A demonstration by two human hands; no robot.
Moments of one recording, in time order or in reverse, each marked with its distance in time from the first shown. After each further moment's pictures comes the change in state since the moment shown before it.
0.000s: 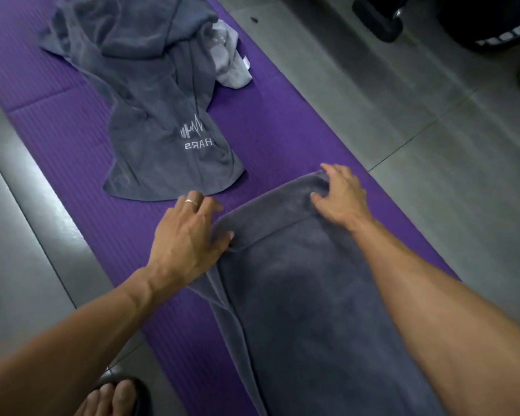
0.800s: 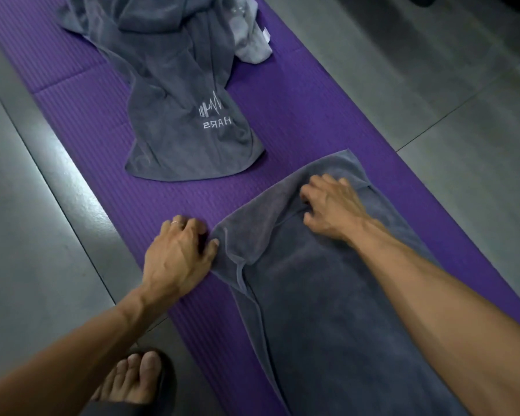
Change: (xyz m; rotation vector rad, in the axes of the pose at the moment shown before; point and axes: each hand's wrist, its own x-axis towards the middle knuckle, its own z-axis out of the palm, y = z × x) left_hand -0.055 -0.023 0.004 0.012 -0.219 -0.357; right_hand -0.037 -0.029 0.035 -0.405 -0.046 -0.510
